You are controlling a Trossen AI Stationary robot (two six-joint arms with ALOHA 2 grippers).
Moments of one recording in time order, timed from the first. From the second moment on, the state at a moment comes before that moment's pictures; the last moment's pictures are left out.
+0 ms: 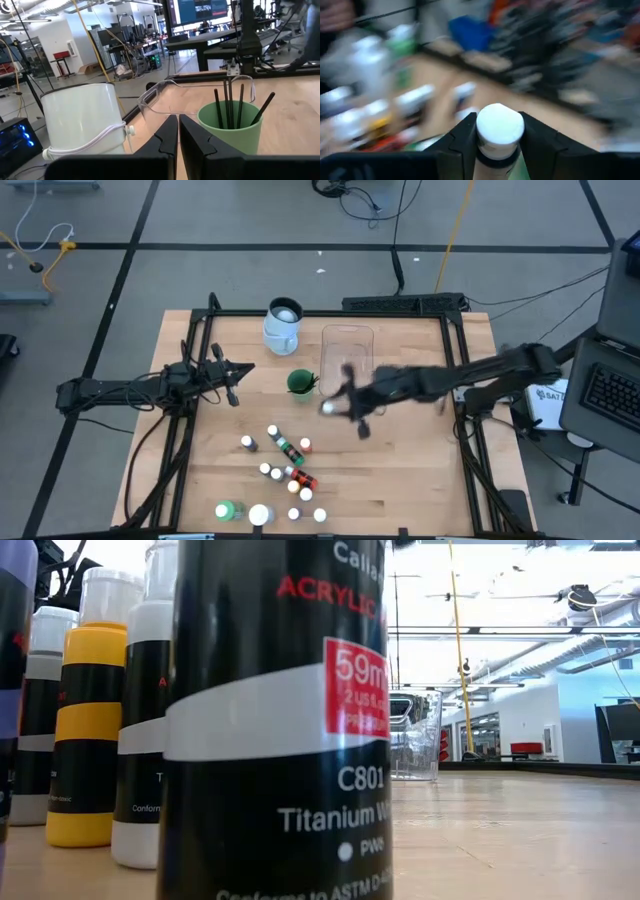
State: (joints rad) left arm 0.12 0.31 0.02 0.32 -0.23 0.21; right arm 0.12 1.41 1.05 0.08 -0.03 -0.29
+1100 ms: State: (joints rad) left arm 0.12 0.31 0.02 0.28 -0.23 0.17; right arm -0.41 1.66 0.98 0.31 -0.04 -0.29
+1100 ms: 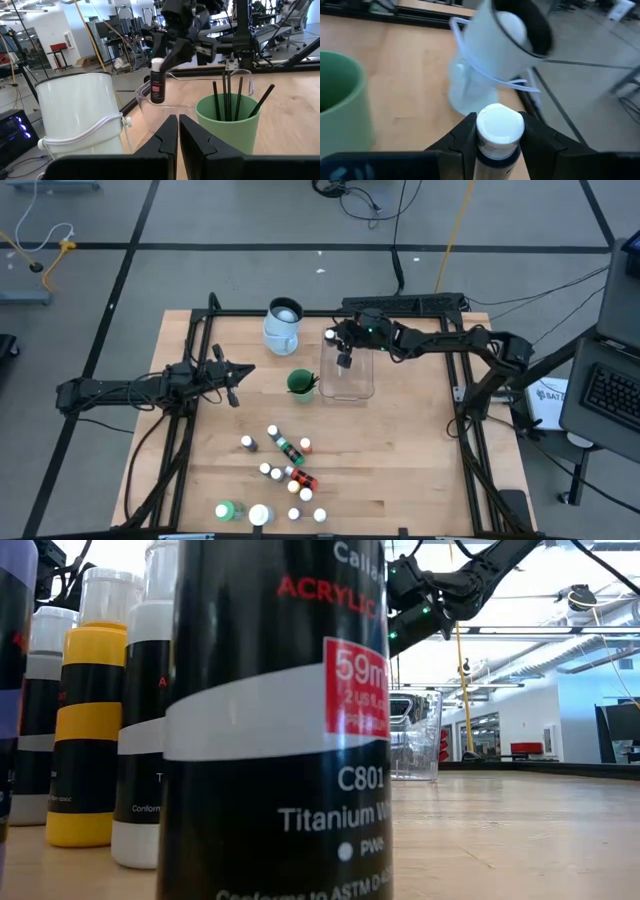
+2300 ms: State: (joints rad) left arm 0.12 0.31 0.02 0.28 -0.24 0.18; right arm -0.47 1.83 0.86 0.59 0.03 -0.13
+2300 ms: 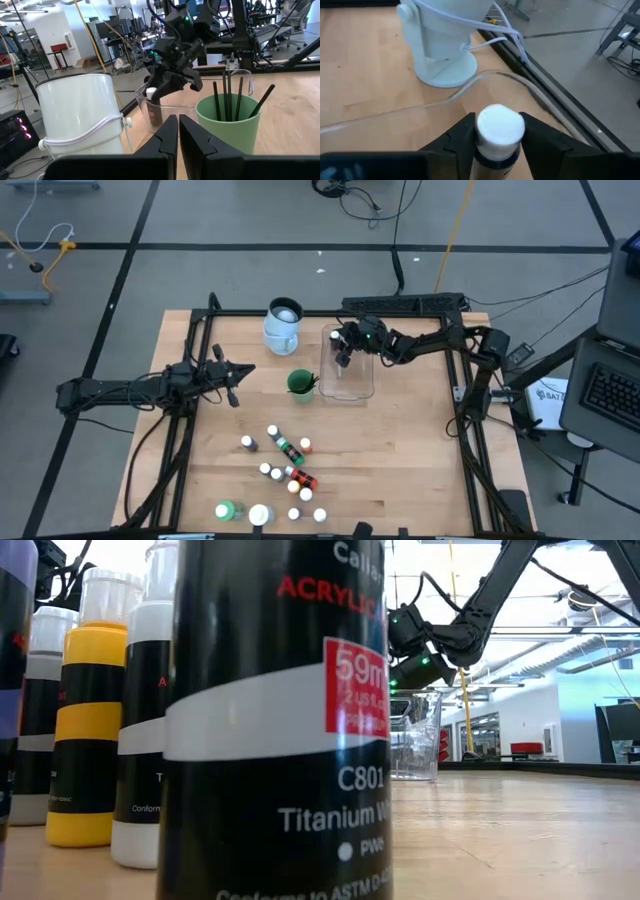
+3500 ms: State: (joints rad) left arm 0.12 0.31 0.02 0.28 -0.24 0.17; right arm 0.13 1.13 0.07 1.05 0.14 -0.26
